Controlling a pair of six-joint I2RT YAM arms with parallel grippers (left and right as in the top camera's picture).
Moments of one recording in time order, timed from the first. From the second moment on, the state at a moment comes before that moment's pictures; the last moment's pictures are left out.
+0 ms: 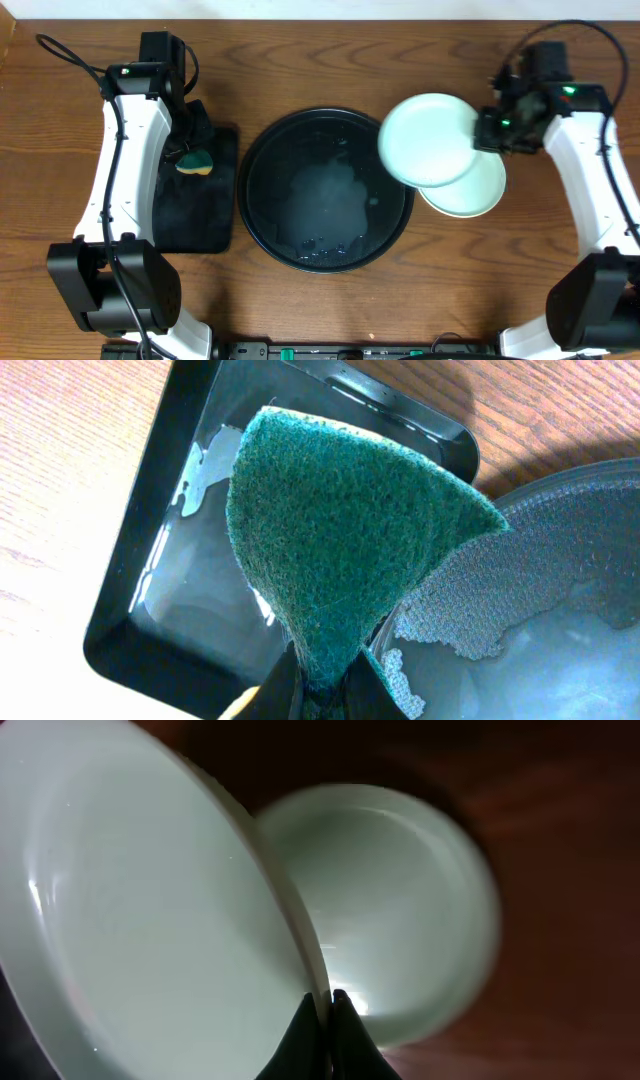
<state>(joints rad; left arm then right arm) 0.04 1.77 1.62 -1.25 -0.09 -0.40 -0.03 1.71 1.47 -1.05 -0.14 0.14</state>
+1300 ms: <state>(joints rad) 0.08 1.79 1.35 -0.98 -0.08 -0.23 -0.13 1.69 1.58 -1.09 -0.19 0.10</state>
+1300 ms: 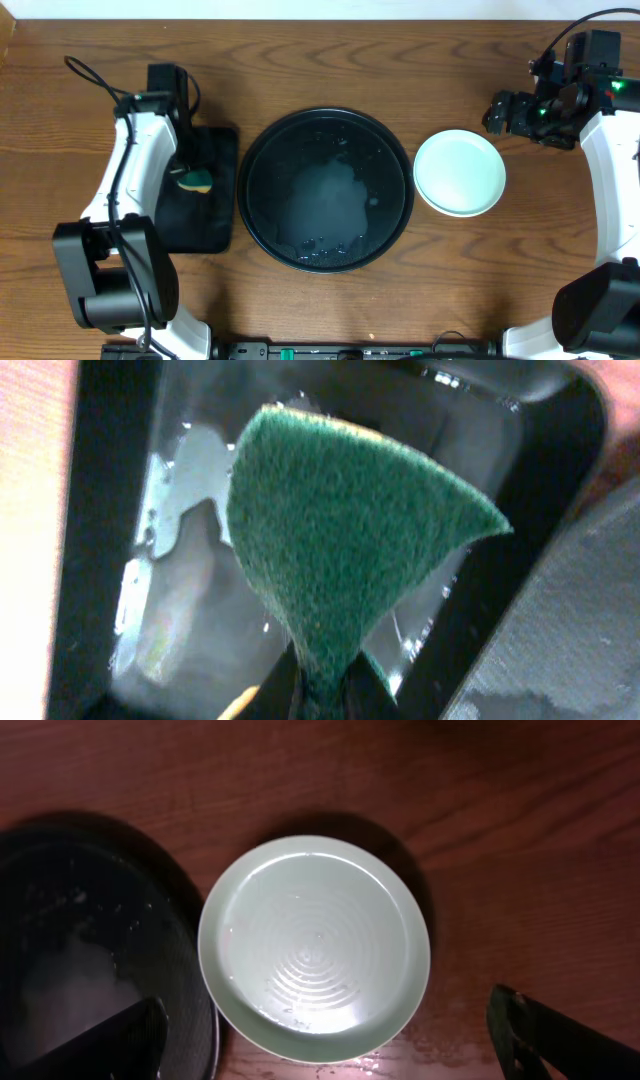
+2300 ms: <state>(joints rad) 0.08 1.51 1.47 -1.05 -0.08 -0.20 -0.11 1.62 1.58 -1.11 -0.19 0.10</state>
